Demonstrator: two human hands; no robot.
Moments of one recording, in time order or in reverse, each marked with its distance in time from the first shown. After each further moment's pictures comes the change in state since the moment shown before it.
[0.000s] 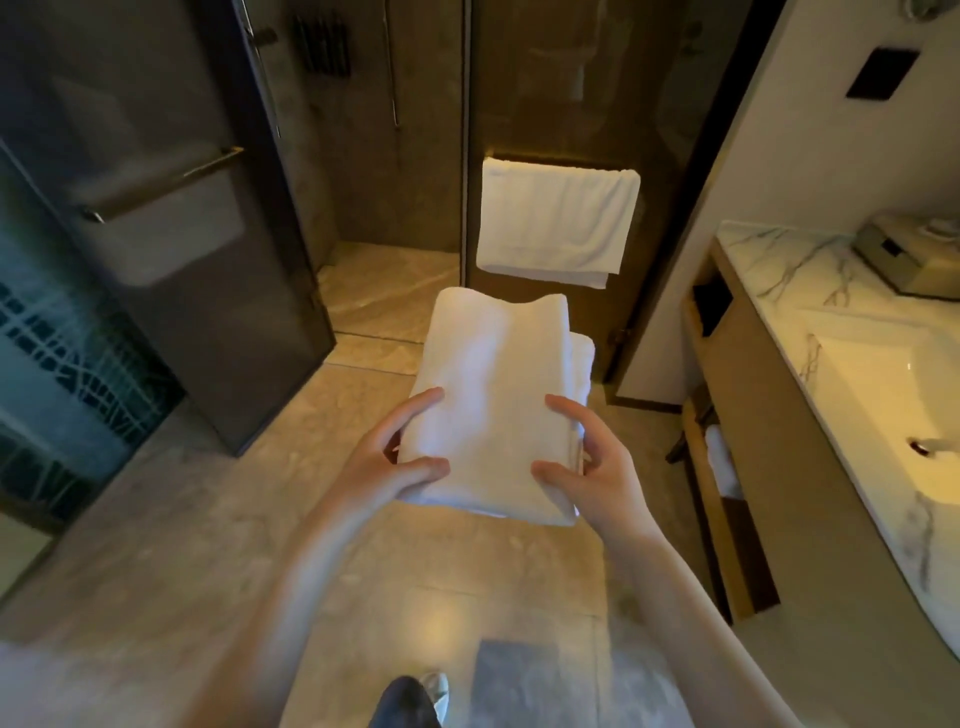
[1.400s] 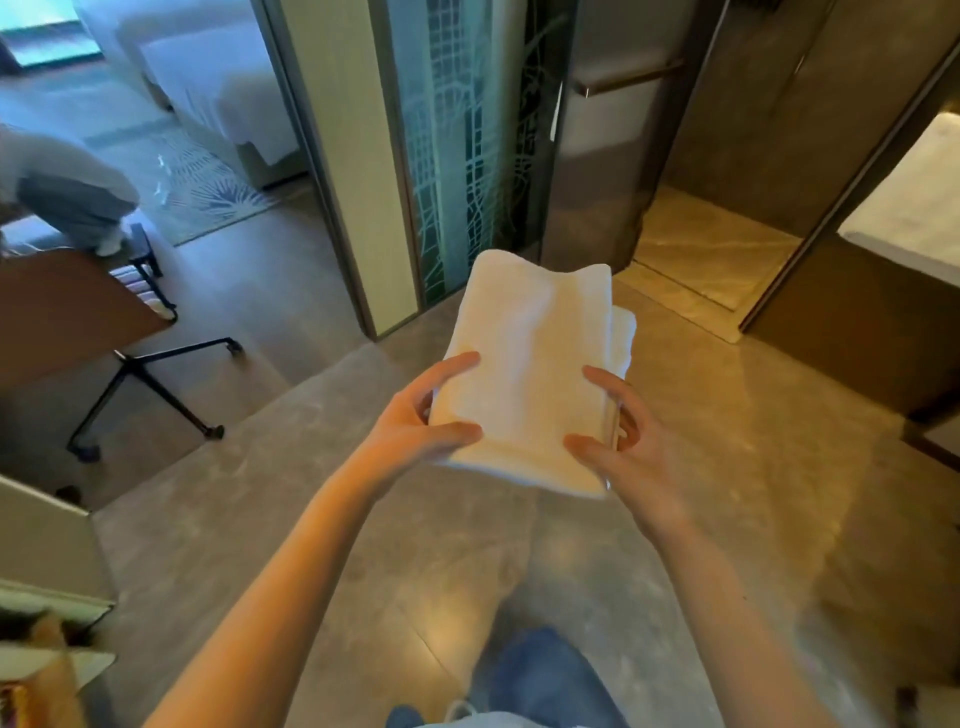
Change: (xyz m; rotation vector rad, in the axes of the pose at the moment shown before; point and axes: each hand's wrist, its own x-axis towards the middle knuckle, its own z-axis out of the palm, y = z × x) left_hand -0.599 -0.061 -0.177 -0.040 0.461 -0.072; right_hand -0.419 -0.030 0.308 0.082 -0.600 -0.124
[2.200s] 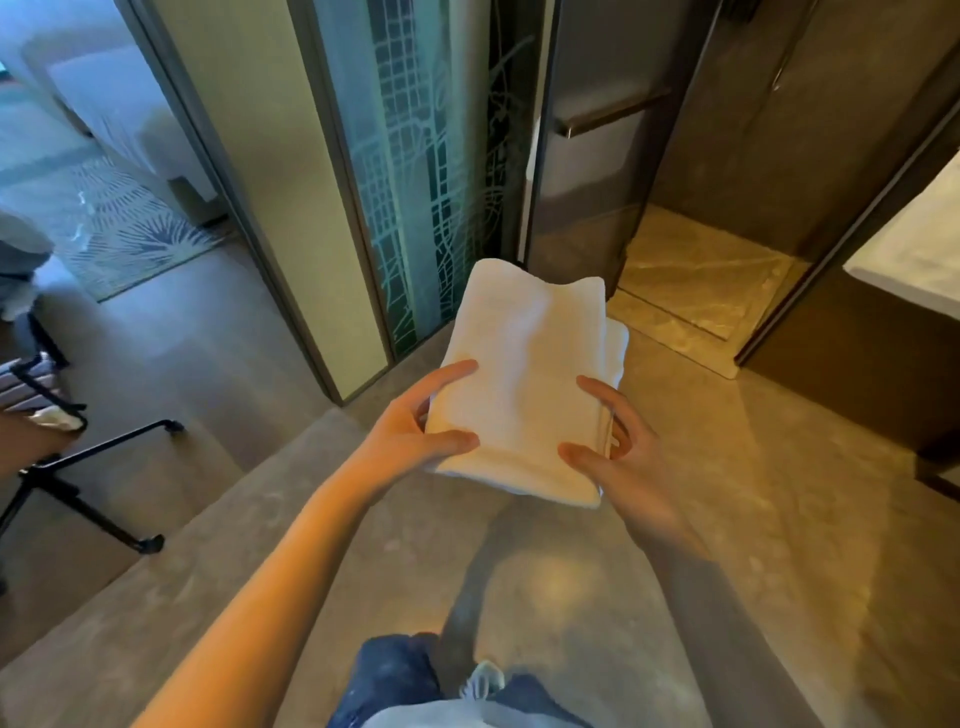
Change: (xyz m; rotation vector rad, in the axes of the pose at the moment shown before) left_hand 0.291 0.017 -0.117 0.000 -0.097 -0.011; right_hand 0.292 0.010 0.026 0.075 0.093 0.070
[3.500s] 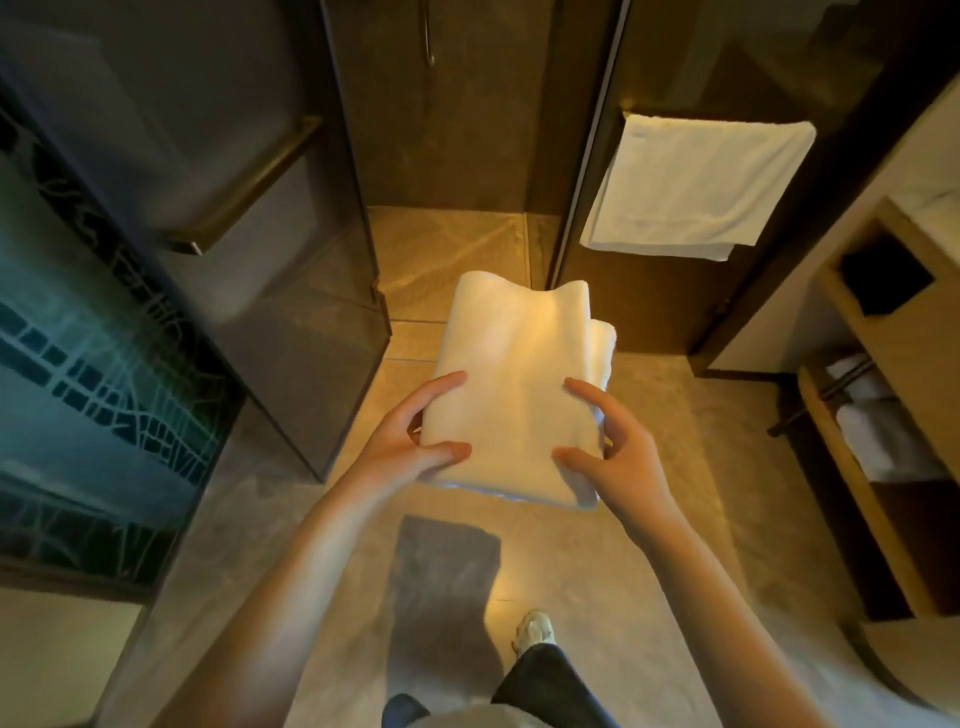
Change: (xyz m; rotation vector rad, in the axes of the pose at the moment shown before) left_hand 0.546 0.040 0.160 0.036 -0.521 -0.006; right_hand 0.327 0.008 -0.262 -0.163 0.613 0.076
